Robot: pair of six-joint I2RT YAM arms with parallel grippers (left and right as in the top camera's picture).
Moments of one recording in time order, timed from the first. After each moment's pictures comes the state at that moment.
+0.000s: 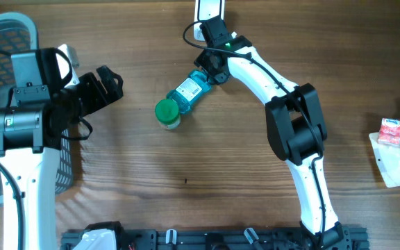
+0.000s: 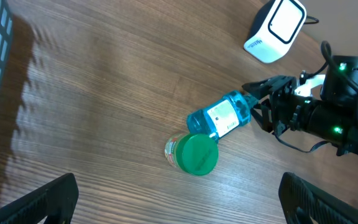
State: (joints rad) left arm 0.08 1.25 1.40 -1.08 0.21 -0.40; right arm 0.47 2.42 1.96 -0.69 -0.06 1.14
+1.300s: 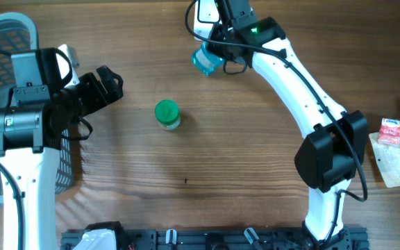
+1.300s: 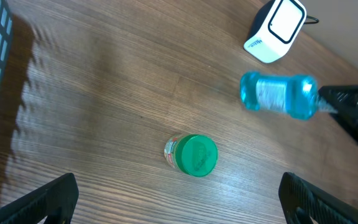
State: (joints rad) left arm 0.08 1.25 1.40 -1.08 0.21 -0.40; right arm 0.46 2.09 1.95 -0.87 0.01 0.72
